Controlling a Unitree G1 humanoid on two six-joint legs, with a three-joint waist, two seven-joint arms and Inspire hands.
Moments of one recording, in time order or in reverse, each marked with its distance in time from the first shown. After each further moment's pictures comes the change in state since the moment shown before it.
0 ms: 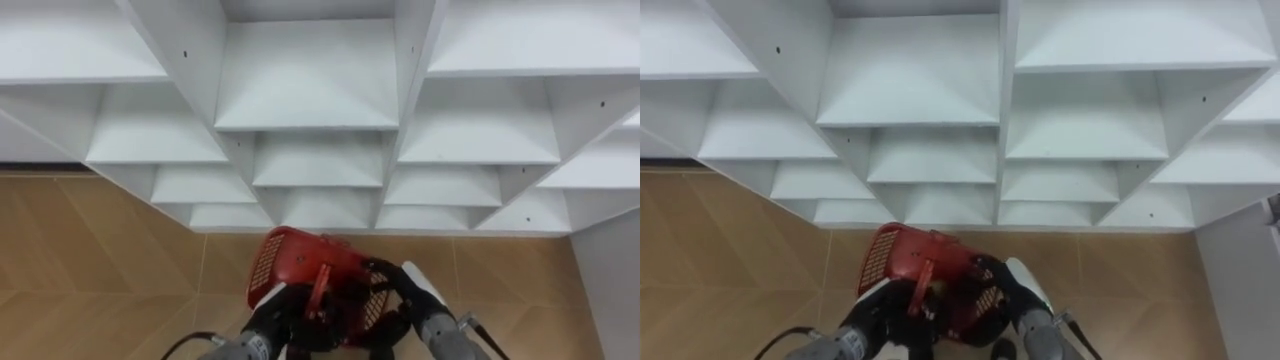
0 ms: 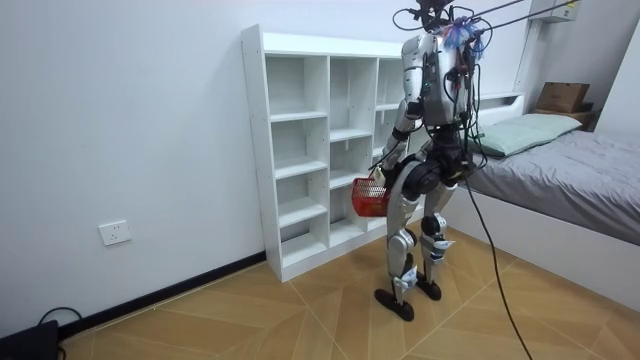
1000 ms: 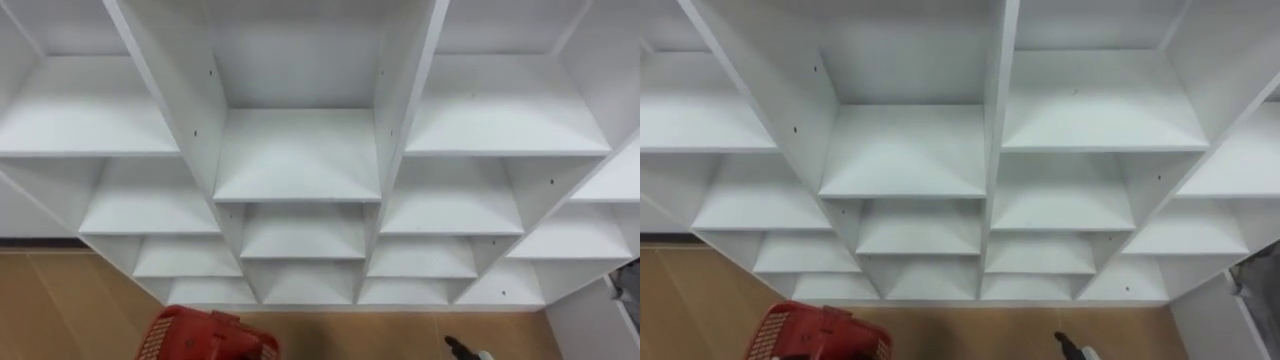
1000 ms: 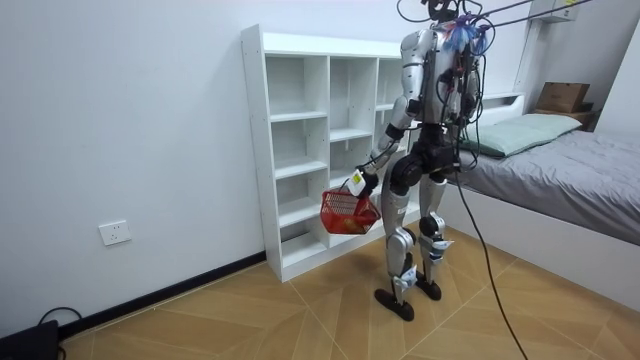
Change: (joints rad) left arm 0.204 0.055 0.346 0.167 0.169 0.000 0.217; right arm 0.225 -0.062 -0.221 0.115 0.056 0.000 -0.005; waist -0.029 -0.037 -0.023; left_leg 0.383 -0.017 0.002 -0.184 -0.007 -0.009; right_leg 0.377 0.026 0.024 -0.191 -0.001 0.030
